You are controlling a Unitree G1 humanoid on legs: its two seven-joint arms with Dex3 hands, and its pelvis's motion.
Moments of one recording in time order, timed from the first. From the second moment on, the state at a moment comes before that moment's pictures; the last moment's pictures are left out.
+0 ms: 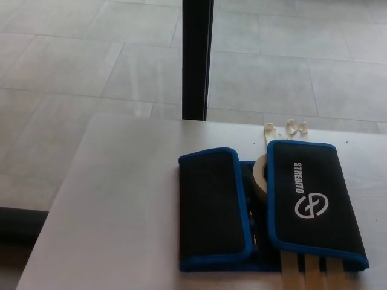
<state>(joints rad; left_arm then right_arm) -0.15 0.70 0.38 1.25 -0.06 0.06 -0.09 -0.31 -0.49 -0.07 0.26 0.20 0.06 -0.17</state>
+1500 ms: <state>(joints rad) -0.17 0.69 0.41 1.24 -0.07 0.05 -0.10 -0.32 -0.73 0.63 0.25 -0.40 0.00 -0.13</state>
